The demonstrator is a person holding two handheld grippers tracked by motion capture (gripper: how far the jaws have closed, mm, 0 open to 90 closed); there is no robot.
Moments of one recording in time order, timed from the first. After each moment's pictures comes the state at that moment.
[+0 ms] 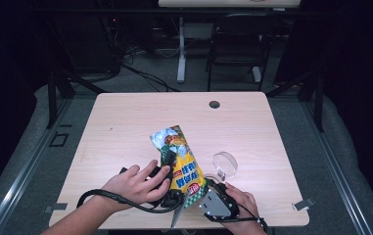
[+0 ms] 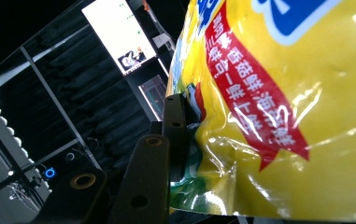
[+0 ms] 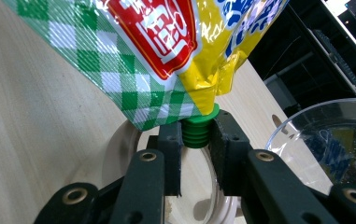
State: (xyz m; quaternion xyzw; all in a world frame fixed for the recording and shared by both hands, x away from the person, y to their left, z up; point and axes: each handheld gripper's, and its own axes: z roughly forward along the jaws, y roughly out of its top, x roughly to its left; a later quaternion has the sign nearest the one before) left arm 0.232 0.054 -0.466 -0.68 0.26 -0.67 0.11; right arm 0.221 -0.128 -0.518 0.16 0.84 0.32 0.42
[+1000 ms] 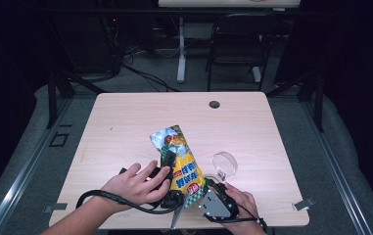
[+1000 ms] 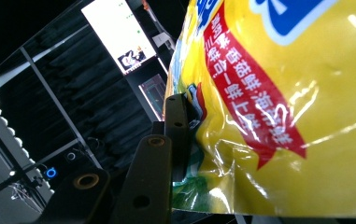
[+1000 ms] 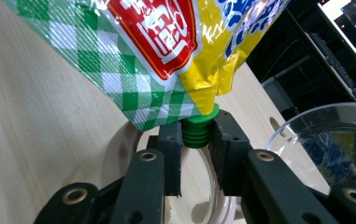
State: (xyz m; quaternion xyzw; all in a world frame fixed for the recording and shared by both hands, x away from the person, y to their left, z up) left arm 0.230 0.054 -0.464 -0.68 0.26 -0.68 0.11; right arm 0.221 -0.128 -0.518 0.15 0.84 0.32 0.42
